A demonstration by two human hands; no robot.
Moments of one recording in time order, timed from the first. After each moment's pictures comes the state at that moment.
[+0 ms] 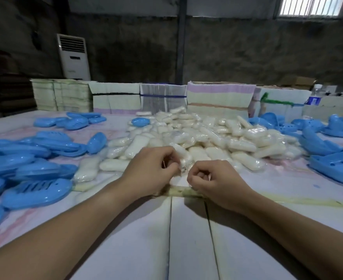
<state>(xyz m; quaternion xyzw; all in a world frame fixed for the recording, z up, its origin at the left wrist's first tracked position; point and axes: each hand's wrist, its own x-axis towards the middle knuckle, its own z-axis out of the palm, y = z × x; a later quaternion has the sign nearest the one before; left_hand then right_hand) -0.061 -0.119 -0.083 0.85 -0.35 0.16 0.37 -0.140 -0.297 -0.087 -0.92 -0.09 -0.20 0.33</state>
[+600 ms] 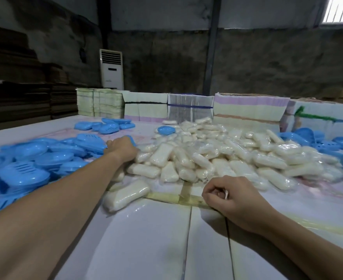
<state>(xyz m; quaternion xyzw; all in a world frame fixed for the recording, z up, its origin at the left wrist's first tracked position) 0.069 -0.034 -0.070 0.98 0.04 0.08 0.19 -0.142 -0.295 -0.087 -0.92 -0.18 -0.19 0.28</state>
